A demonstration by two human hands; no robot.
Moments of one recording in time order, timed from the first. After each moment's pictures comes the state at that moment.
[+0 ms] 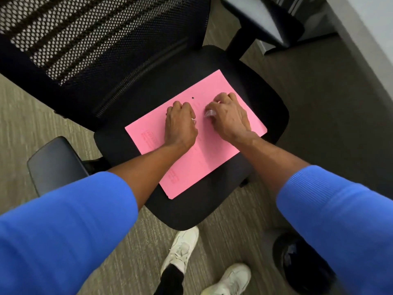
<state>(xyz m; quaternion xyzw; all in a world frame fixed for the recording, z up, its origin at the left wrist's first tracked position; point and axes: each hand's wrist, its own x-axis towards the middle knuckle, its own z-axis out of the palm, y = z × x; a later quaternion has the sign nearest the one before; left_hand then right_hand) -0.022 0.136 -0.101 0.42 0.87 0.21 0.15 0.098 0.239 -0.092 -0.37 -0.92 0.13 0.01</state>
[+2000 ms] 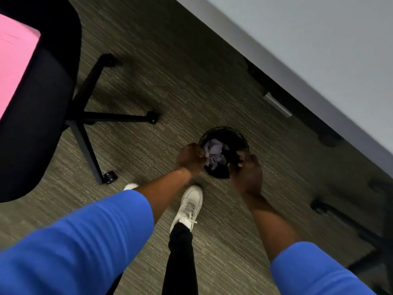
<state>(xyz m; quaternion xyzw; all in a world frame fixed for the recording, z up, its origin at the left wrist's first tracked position) 0.481 0.005 -0.246 0.44 0.71 0.06 0.54 0.654 -0.056 -0.223 -0.81 -0.50 0.29 0.11</state>
